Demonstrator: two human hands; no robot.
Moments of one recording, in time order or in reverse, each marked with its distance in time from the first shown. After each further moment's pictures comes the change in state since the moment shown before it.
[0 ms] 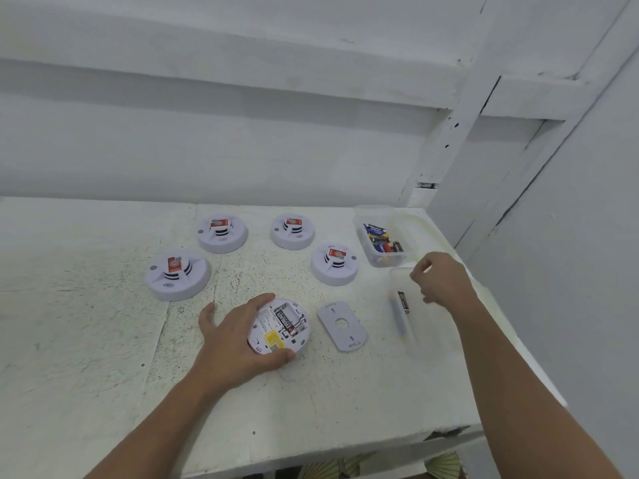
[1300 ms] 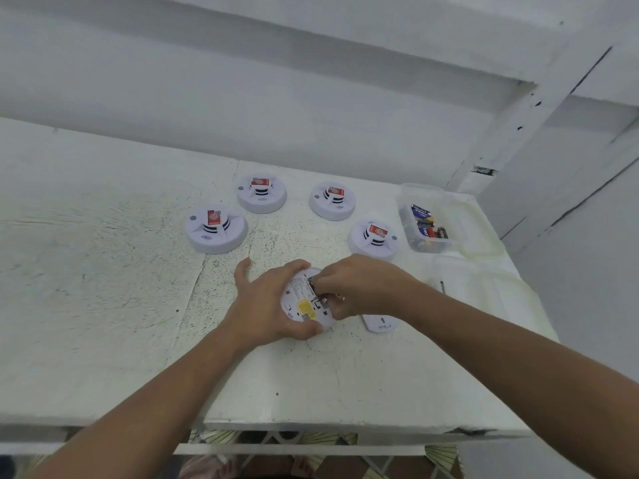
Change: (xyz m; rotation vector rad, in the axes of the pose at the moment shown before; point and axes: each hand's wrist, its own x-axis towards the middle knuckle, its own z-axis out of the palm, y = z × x) left_hand 0.008 -0.012 0.006 0.005 -0.012 0.045; right_hand -0.063 -0.103 0.083 -0.755 -0.585 -1.315
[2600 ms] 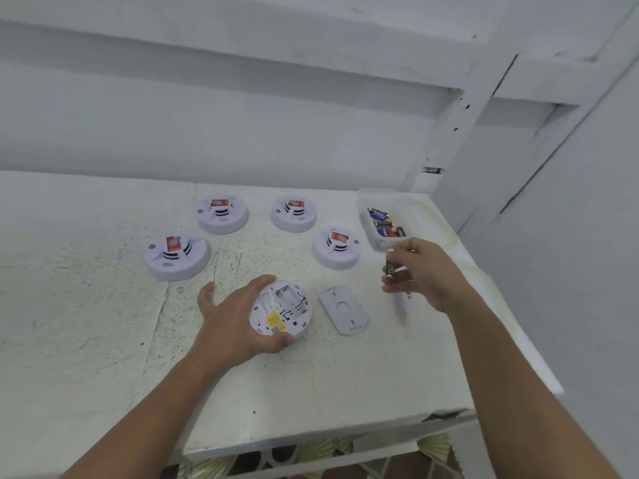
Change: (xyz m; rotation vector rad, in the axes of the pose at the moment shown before) left_hand -0.003 0.004 0.000 0.036 0.027 -0.018; right_hand -0.102 0.047 0.010 1.493 0.723 1.008
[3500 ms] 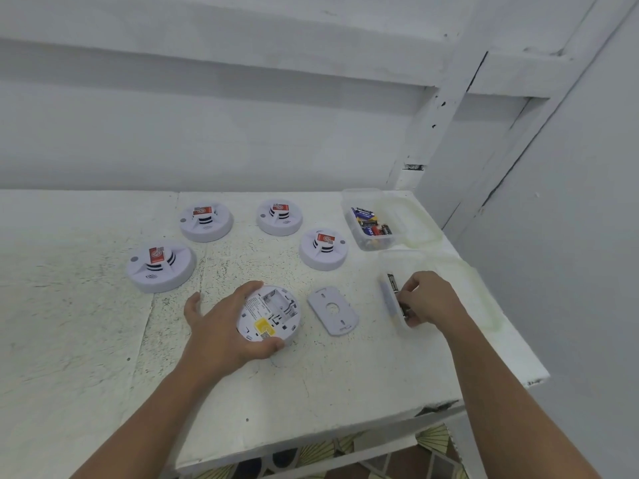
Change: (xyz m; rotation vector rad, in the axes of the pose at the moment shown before) left_hand 0.000 0.001 0.002 0.009 0.006 -0.019; right_hand 0.005 0.055 -0.024 -0.568 0.225 0.122
